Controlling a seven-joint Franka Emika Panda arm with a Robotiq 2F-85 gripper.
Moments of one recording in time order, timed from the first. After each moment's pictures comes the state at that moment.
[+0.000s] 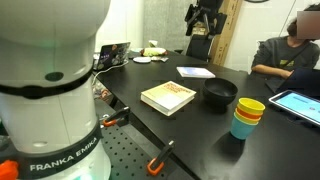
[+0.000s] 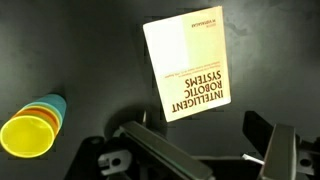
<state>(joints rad) 0.01 -0.31 -0.03 -2.44 0.22 2.16 0.04</state>
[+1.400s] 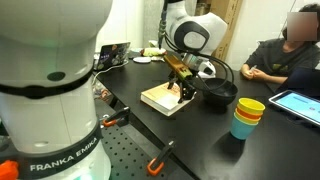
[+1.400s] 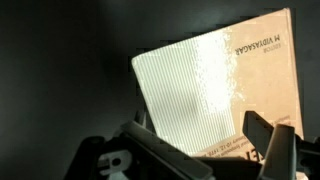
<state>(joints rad) 0.03 0.26 0.07 -2.52 0.65 2.65 -0.28</state>
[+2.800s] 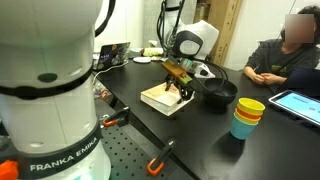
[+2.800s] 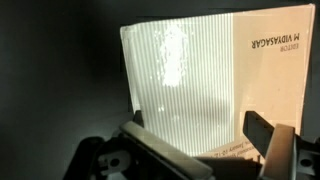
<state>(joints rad) -0.06 0.36 0.22 -2.47 0.60 2.76 -0.39</state>
